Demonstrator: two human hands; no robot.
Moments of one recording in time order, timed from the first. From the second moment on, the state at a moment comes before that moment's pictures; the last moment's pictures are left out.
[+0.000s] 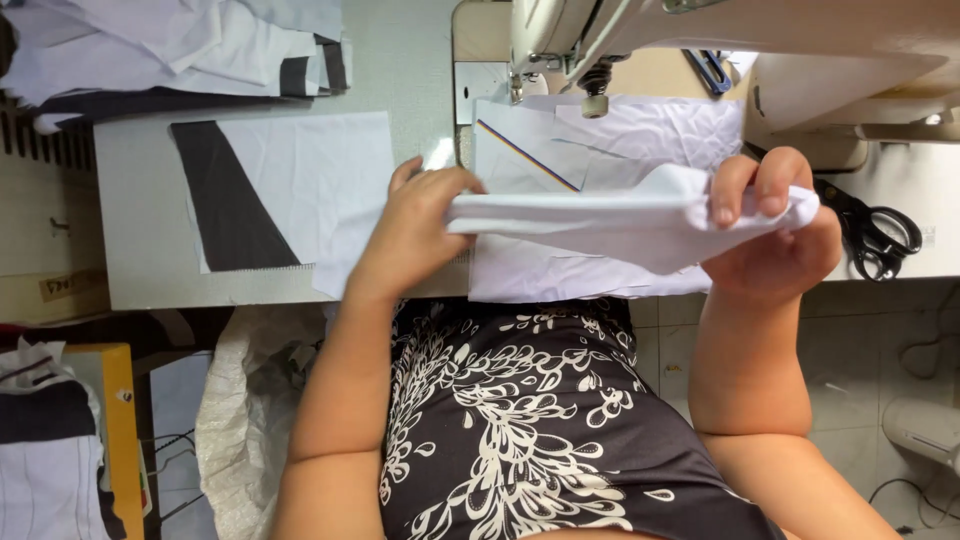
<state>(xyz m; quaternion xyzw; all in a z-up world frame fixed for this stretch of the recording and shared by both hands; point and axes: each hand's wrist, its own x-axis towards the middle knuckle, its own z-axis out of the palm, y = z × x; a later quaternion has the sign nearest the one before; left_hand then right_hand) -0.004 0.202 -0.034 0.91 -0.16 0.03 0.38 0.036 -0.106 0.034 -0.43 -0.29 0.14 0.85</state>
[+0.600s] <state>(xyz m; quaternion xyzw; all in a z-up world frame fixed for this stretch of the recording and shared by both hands) 0.008 0.195 -0.017 0.84 0.07 -0.12 0.52 0.054 -0.176 -0.020 -0.78 -0.02 -0.04 0.62</state>
